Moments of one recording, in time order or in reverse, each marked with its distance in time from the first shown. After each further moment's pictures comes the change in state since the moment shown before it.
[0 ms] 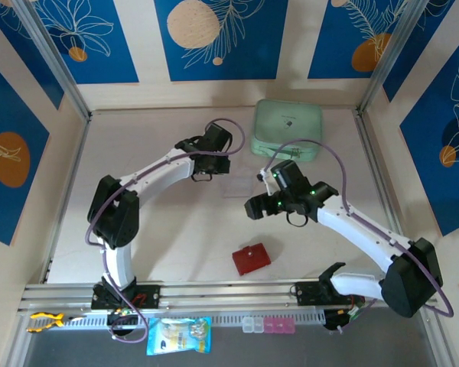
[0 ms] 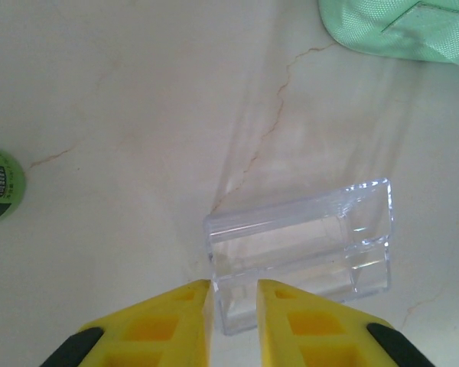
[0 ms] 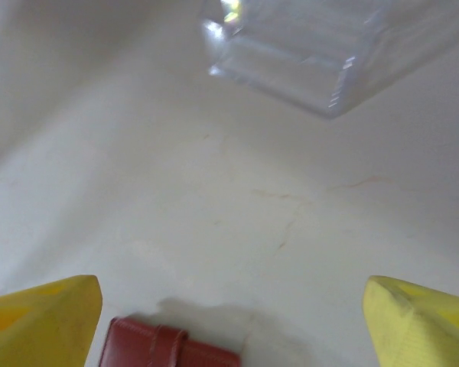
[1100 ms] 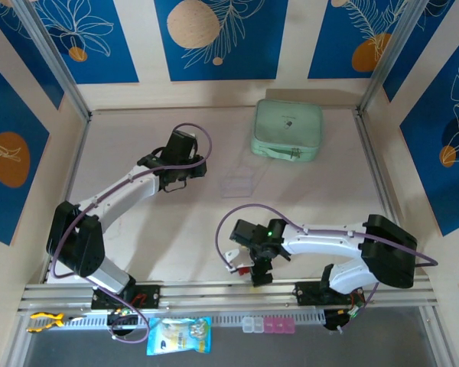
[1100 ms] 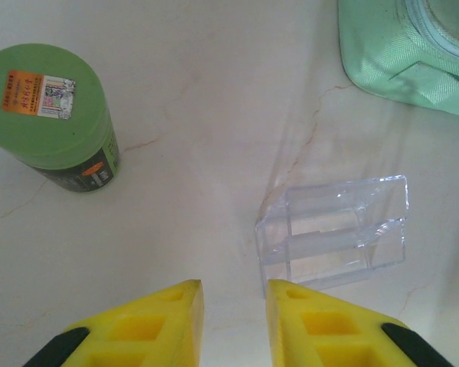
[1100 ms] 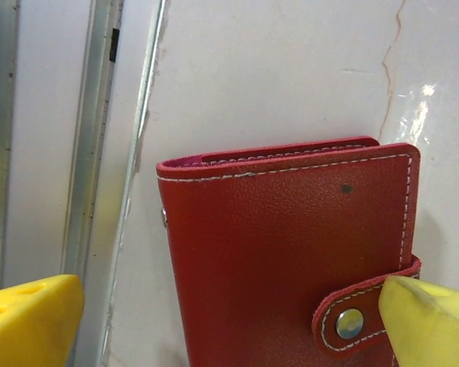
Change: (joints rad) left arm 0.124 -0.322 -0.352 0.187 0.070 0.000; right arm 0.520 0.186 -0.156 -0.049 0.104 -0.893
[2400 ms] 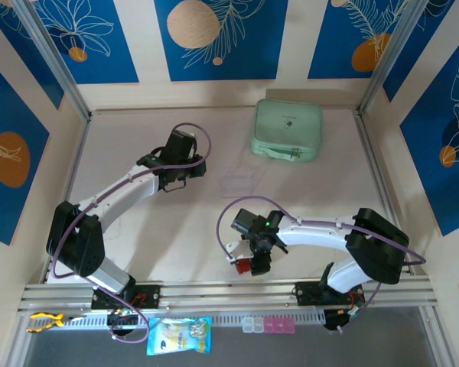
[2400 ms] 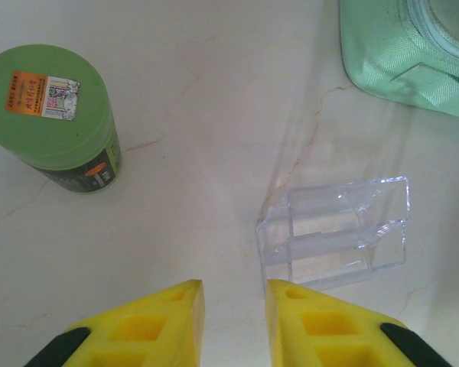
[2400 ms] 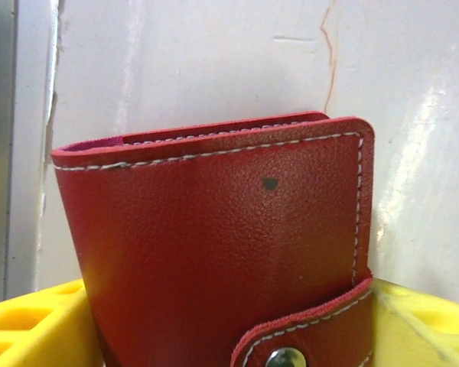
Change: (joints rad) left arm 0.007 0.000 0.000 0.000 0.005 0.000; right arm -0.109 0.072 0.009 0.043 -0.051 -0.081
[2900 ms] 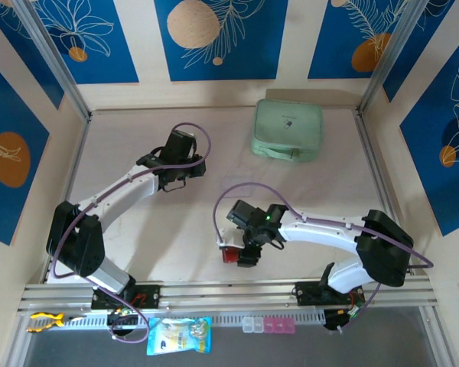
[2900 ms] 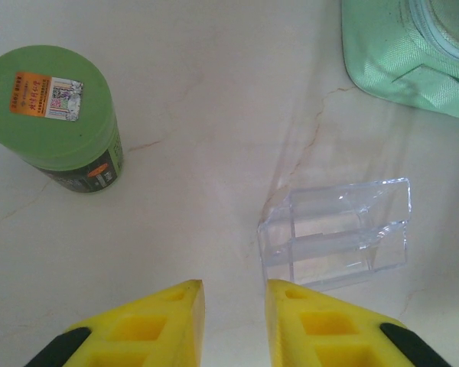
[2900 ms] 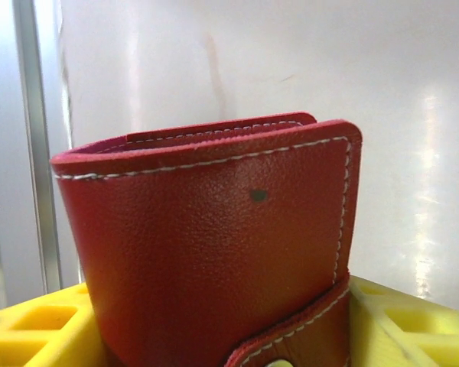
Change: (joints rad) left arm 0.003 0.000 0.000 0.000 0.000 0.000; right arm 0.000 -0.028 0.122 -0.009 -0.050 0.317
